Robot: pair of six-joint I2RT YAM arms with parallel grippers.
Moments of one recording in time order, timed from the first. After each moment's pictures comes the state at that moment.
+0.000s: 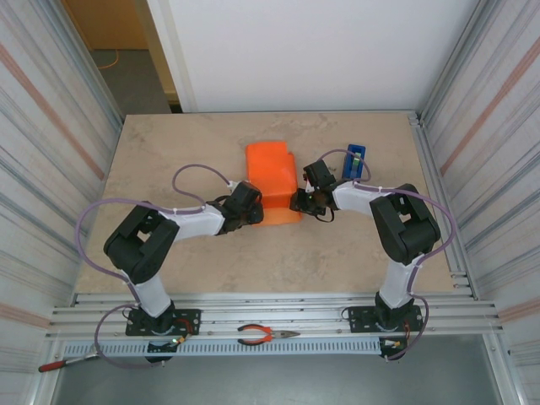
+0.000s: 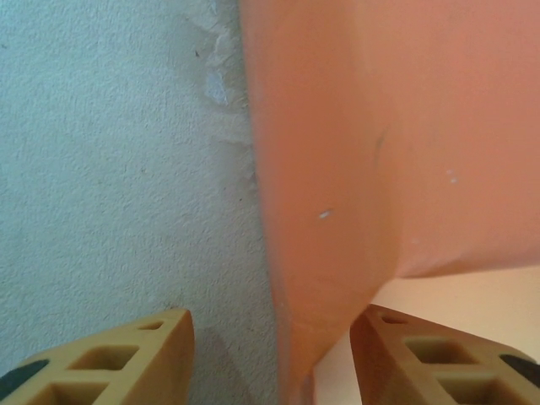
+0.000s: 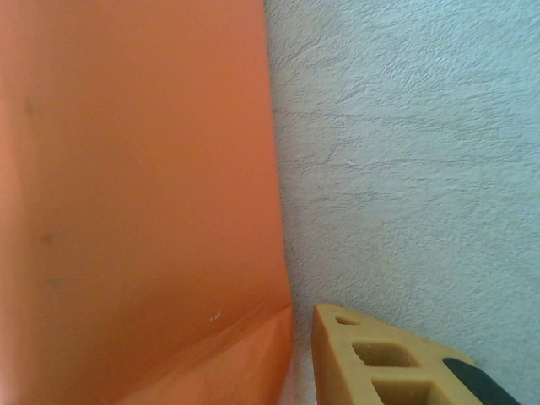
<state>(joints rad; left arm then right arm) -0.69 1.74 0.88 -0.09 -0.21 -0.67 0.49 1.84 1.04 -0.25 -0.21 0.63</state>
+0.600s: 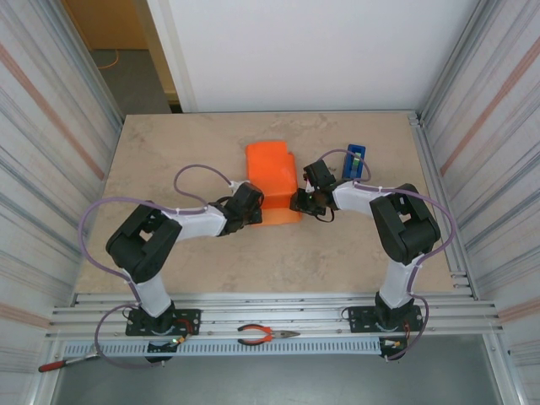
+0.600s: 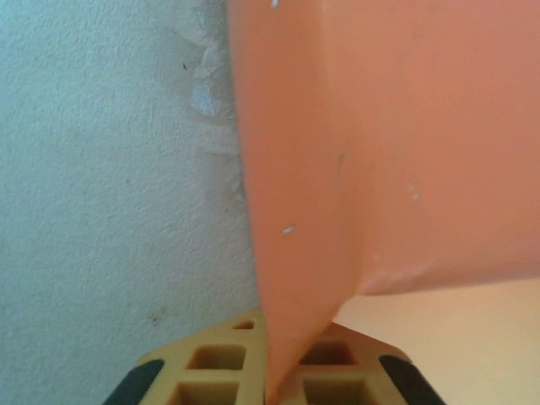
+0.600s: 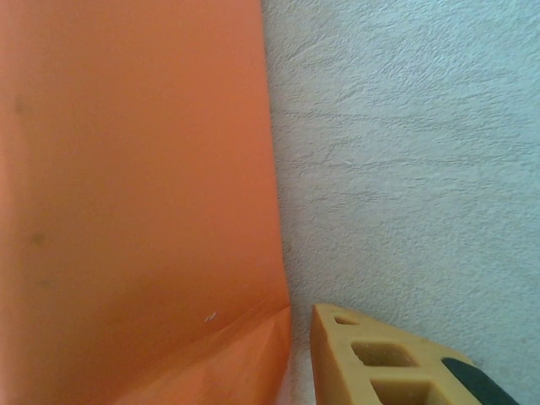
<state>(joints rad) -0.71 1.75 0.88 -0.05 -0.24 -0.68 0.49 1.84 1.04 -0.25 -0.21 0.63</state>
